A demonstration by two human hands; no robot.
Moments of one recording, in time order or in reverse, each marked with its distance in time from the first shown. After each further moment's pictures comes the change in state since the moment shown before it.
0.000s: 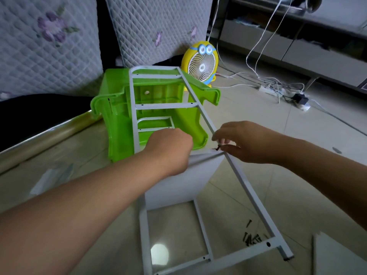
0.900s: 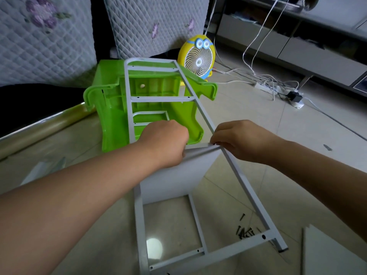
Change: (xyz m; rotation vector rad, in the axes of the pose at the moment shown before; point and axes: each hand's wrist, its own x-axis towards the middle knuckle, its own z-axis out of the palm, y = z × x) left_hand 0.000 -0.005 0.001 -0.048 0.034 0.053; right_hand -0.003 0.008 0.017 -0.112 0.182 -0.228
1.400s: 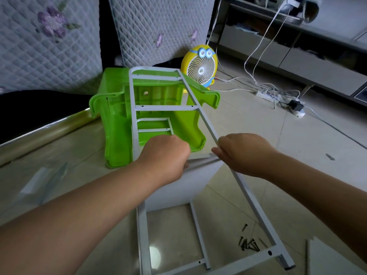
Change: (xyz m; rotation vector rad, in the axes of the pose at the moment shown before) left_hand -0.006 -0.002 0.010 0.011 0.016 0.012; right_hand 0.007 -0.014 0.006 -0.155 -0.109 0.294
